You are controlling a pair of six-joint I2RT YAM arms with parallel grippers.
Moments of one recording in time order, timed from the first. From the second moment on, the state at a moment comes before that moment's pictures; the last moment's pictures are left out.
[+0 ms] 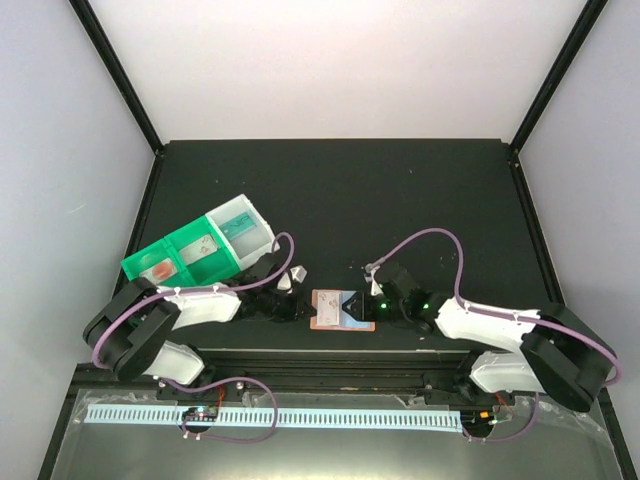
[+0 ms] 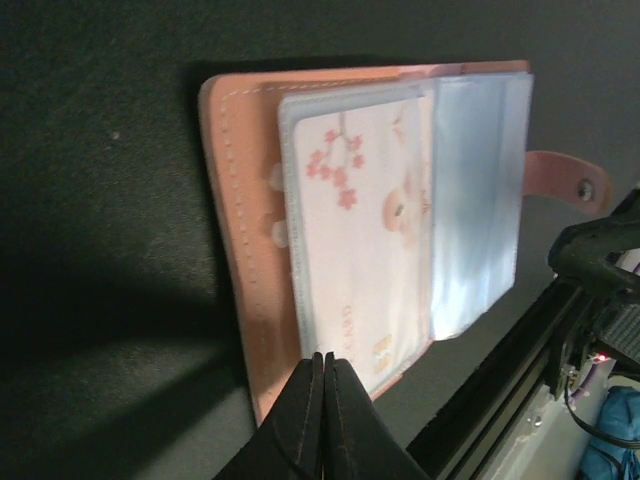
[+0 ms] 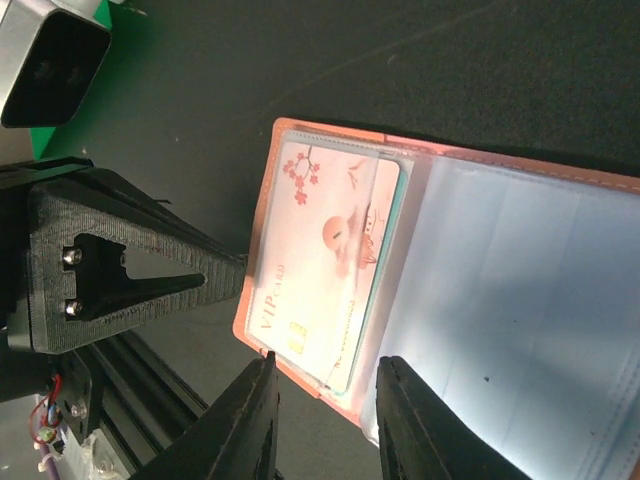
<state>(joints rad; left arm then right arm) -0.67 1.40 0.45 0.03 0.54 -0.79 0.85 1.24 0.44 0.03 -0.27 0.84</state>
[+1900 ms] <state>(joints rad) -0.67 1.41 0.42 0.04 0.54 -0.74 0.88 1.48 0.52 0.09 -0.16 0.80</state>
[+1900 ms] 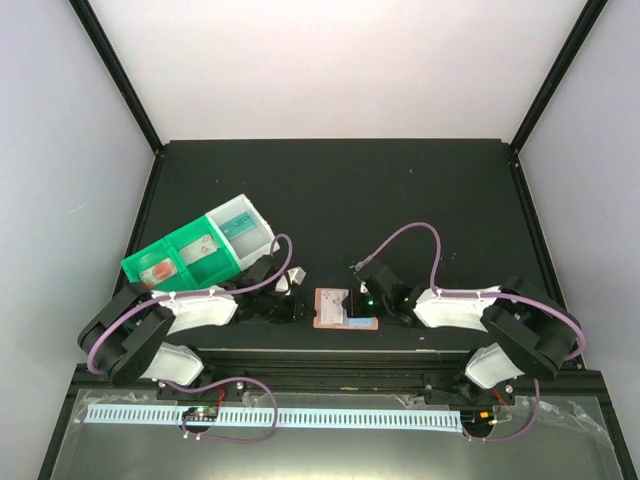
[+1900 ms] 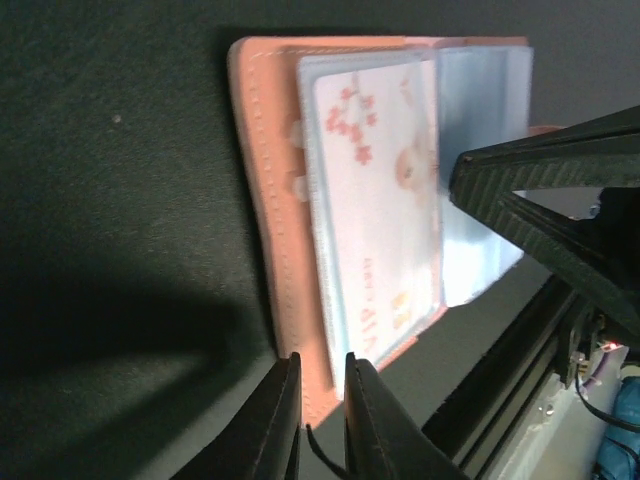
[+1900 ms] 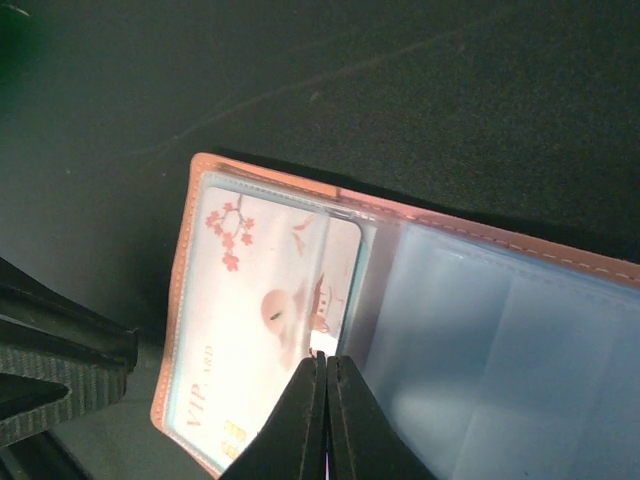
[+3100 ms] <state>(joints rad) -0.67 1.50 0.45 0.10 0.57 -0.73 0.88 1.51 0.51 0.15 -0.17 0.82</state>
